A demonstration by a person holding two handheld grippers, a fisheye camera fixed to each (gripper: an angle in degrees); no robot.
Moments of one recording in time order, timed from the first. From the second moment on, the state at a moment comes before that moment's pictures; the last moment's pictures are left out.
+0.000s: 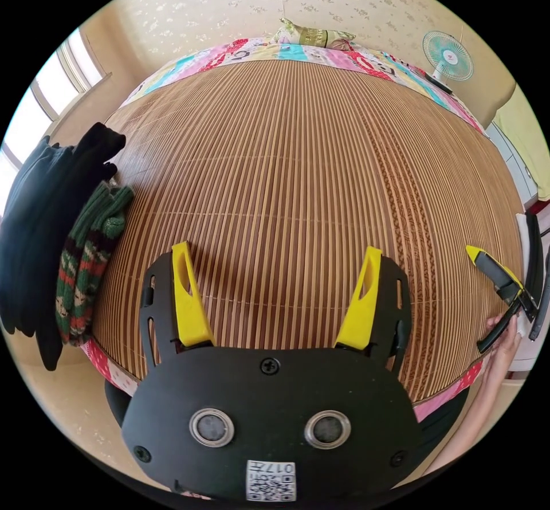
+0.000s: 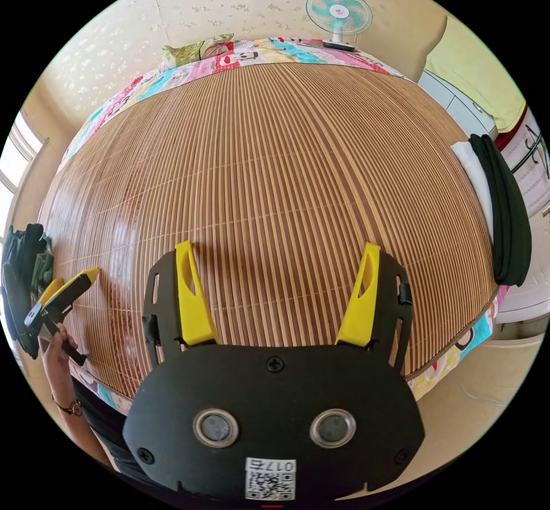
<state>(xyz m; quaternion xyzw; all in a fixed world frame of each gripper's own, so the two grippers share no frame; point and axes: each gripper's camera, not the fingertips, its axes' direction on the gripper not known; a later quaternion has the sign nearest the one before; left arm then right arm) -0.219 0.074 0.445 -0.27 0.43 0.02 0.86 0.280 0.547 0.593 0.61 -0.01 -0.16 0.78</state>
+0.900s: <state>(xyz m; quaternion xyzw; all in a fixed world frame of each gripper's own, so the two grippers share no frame) -0.180 0.017 0.495 -0.24 0.59 -0.18 0.75 0.313 0.490 0.674 0.52 -0.04 -0.16 0.84</state>
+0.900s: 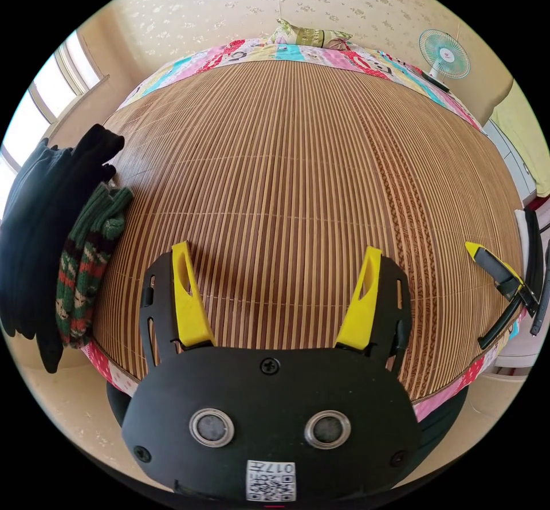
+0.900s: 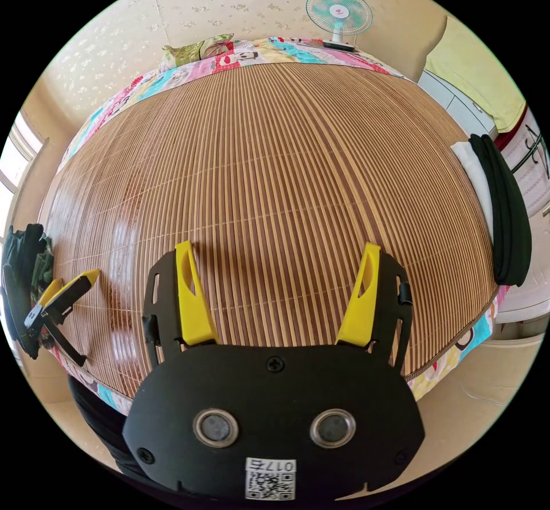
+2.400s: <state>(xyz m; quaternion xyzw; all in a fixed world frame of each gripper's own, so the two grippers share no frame) -0.216 0.013 0.547 -0.24 0.59 -0.18 0.75 0.425 0.477 0.673 0.52 -0.04 -0.16 0.84</state>
